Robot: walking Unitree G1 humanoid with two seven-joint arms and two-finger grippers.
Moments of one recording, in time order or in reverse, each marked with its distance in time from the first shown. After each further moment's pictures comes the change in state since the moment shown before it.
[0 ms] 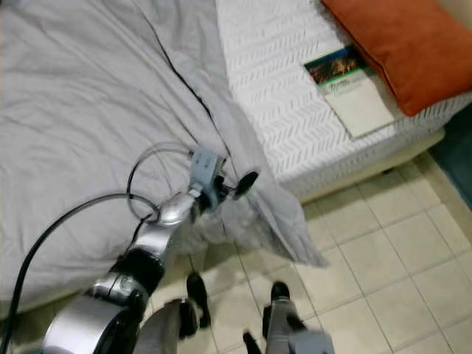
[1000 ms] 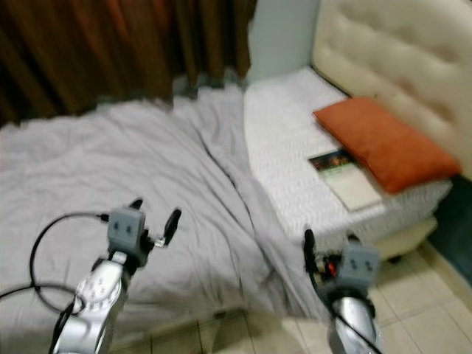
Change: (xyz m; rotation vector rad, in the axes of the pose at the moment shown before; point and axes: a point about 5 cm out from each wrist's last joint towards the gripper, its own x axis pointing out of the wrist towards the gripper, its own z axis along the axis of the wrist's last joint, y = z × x) left arm -0.099 0.021 -0.023 0.125 -0.052 0.348; right arm 0.083 -0.098 0.048 0.080 -0.351 -0.456
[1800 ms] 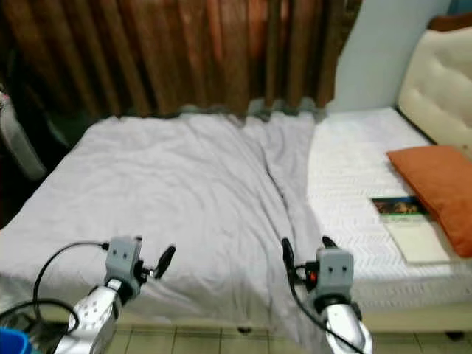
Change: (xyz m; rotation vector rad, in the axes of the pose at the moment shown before) left arm -0.023 0.010 -0.058 -0.068 0.183 -0.070; right arm -0.007 0.013 -0.012 -0.100 0.032 0.158
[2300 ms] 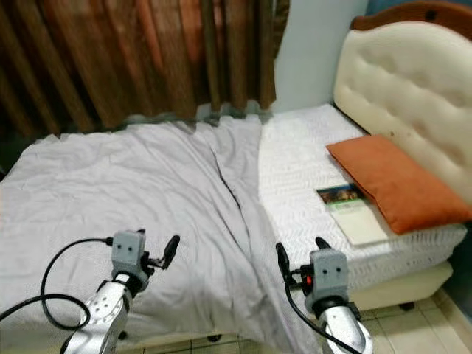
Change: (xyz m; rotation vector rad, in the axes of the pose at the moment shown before) left arm 0.008 -0.011 0.011 -0.027 -0.070 0.067; right arm -0.002 0.003 -0.004 -0.040 0.052 0.084
